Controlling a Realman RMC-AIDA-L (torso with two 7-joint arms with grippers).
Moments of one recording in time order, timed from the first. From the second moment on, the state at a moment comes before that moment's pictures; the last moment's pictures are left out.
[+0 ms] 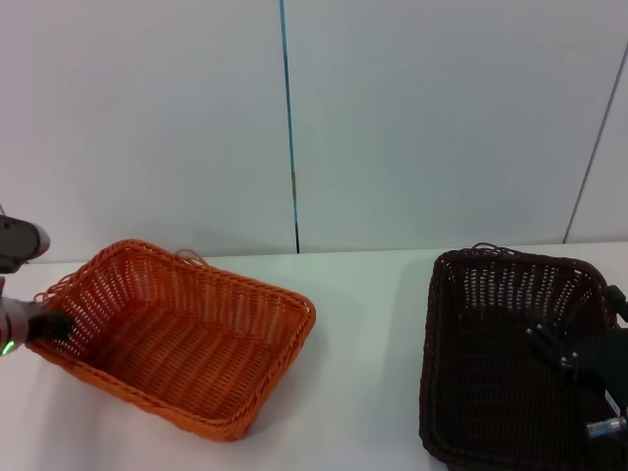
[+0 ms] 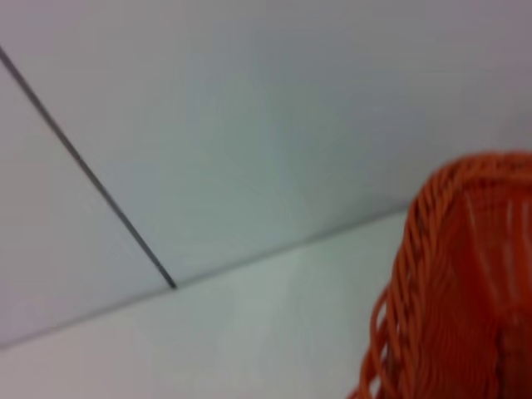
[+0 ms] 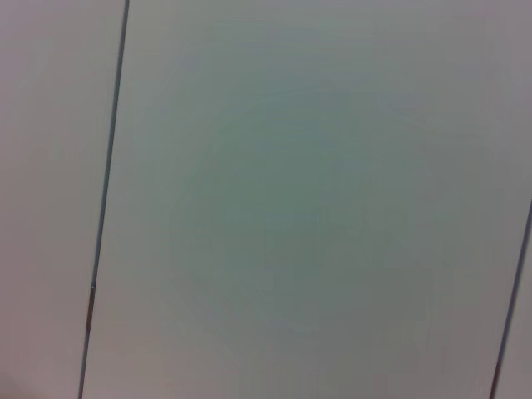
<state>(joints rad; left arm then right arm) -0.83 -1.98 -2.17 -0.31 2.85 -0.24 0.62 -0.07 2.08 1.04 1.24 -2.33 -0.50 2.49</state>
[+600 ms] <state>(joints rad) -0.81 -1.97 -2.17 -0.31 2.85 -0.26 0.62 -0.06 2.08 1.05 1.25 -2.33 -0.49 2.49</state>
